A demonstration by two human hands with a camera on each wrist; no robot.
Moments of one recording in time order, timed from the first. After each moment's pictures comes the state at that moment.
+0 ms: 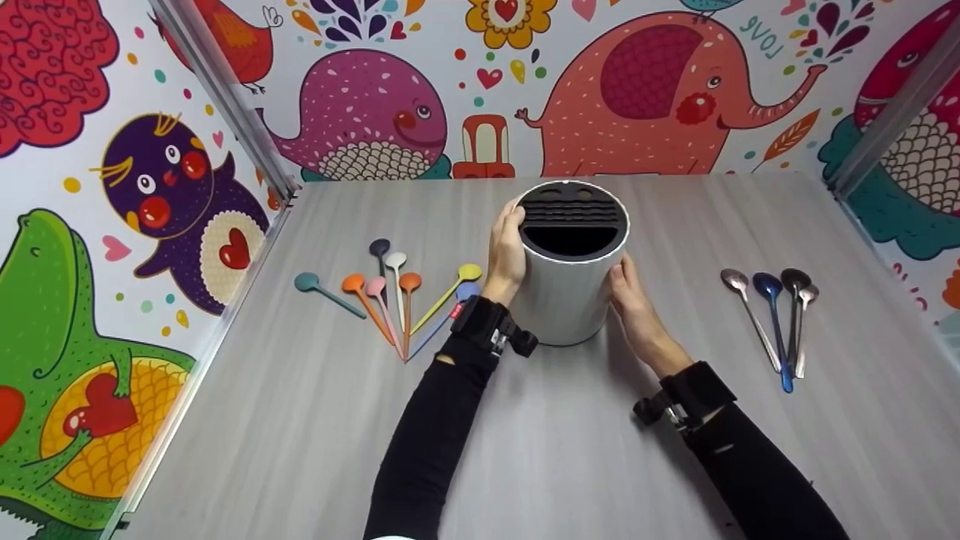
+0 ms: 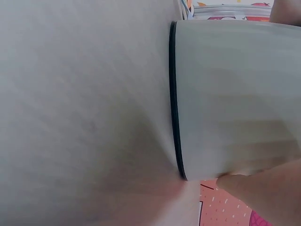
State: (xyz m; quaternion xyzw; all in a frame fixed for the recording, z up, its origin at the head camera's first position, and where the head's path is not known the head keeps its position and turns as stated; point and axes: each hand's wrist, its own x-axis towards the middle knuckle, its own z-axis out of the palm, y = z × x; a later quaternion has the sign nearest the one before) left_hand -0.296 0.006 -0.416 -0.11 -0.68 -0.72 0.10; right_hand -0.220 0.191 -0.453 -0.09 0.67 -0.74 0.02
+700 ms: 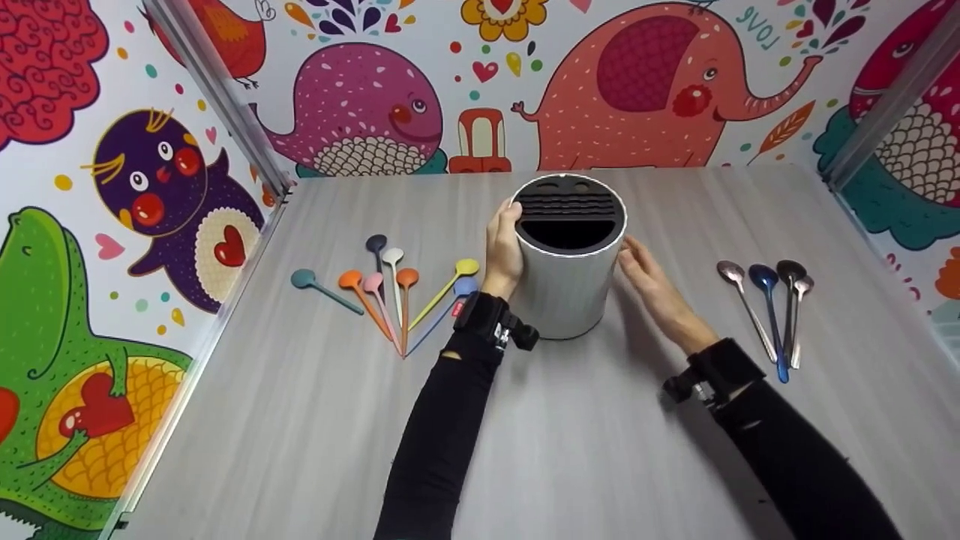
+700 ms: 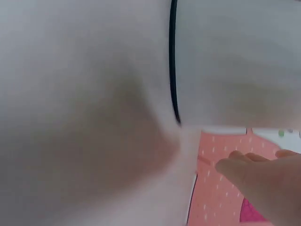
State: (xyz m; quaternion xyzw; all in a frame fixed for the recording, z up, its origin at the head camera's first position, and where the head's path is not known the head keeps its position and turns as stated) left_hand -0.289 0.004 -0.414 -0.10 -0.66 -0.73 0.10; right_hand -0.241 0.234 -0.456 -0.06 0.76 -0.65 0.05
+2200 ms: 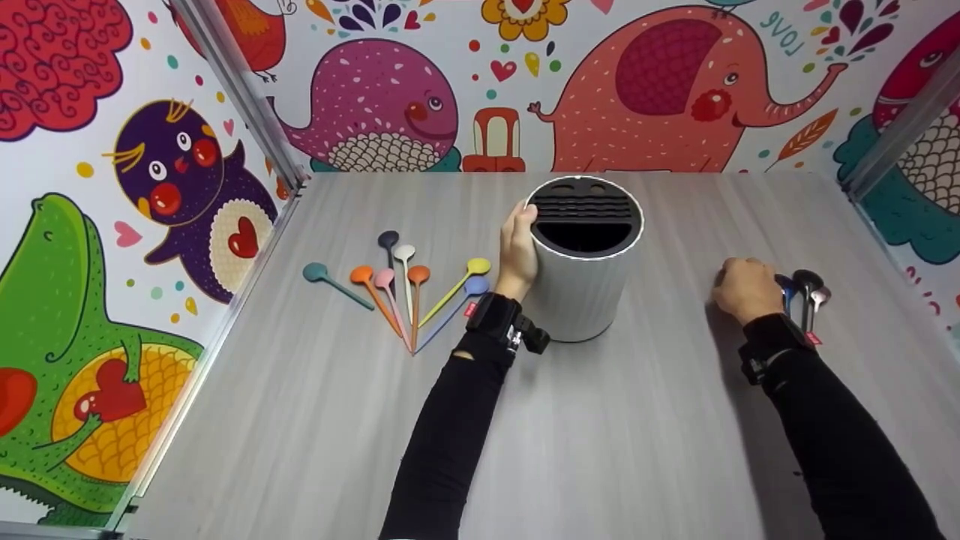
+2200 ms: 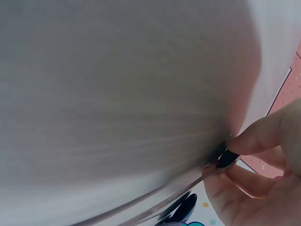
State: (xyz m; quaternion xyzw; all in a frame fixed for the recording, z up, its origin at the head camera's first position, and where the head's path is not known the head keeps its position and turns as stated) left_hand -0.299 0.008 -0.428 -0.11 -0.68 -0.71 0.16; right_hand -0.277 0.351 -0.482 0.05 0.99 -0.13 0.00
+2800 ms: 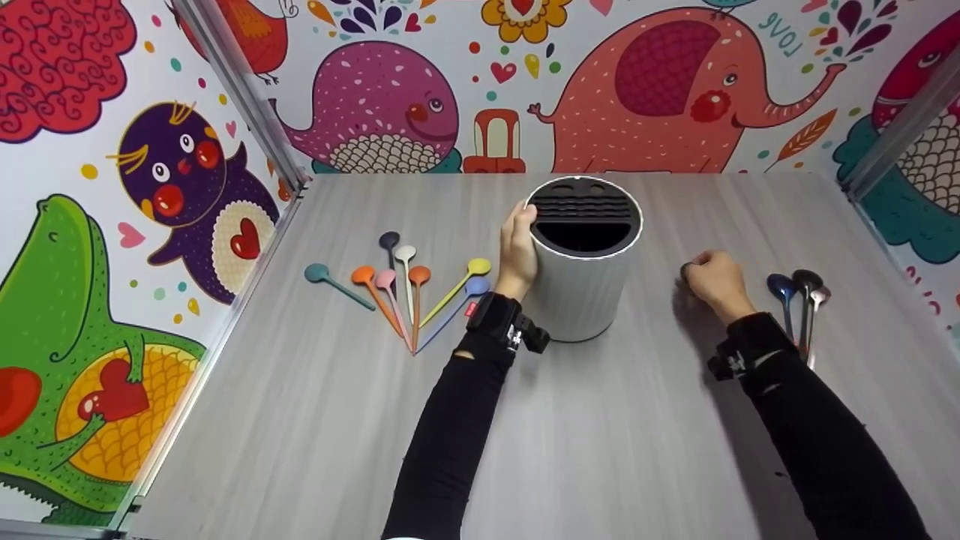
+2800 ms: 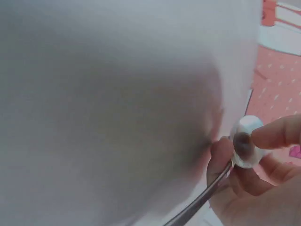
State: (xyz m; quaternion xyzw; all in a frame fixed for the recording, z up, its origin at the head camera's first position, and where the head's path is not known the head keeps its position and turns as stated) left_hand -0.299 0.007 -0.429 -0.11 -0.68 -0.71 0.16; right_hand -0.283 0.310 -0.472 0.12 0.93 -0.35 -0.01
